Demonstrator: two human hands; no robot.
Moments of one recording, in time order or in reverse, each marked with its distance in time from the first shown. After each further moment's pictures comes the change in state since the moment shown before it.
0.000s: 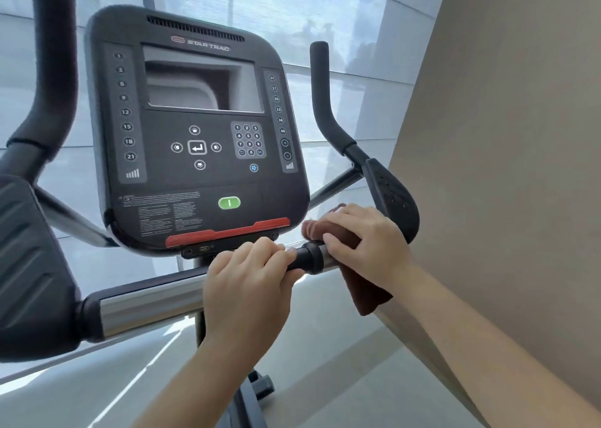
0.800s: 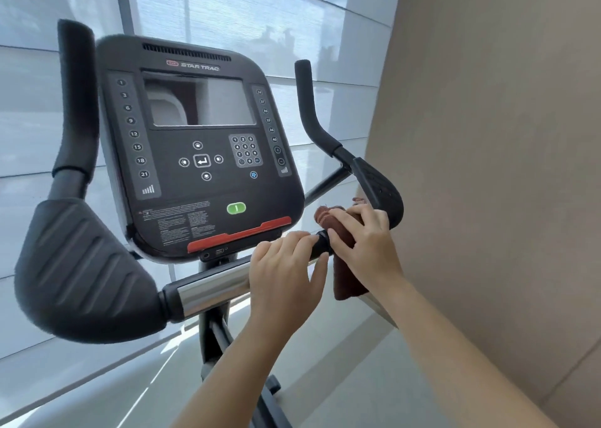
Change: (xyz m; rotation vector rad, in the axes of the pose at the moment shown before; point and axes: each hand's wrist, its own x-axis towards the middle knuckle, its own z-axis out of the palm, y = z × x) left_hand -0.003 -0.003 -0.016 -0.262 -0.101 0.018; right_hand -0.031 -0.044 0.017 -0.137 0.222 0.208
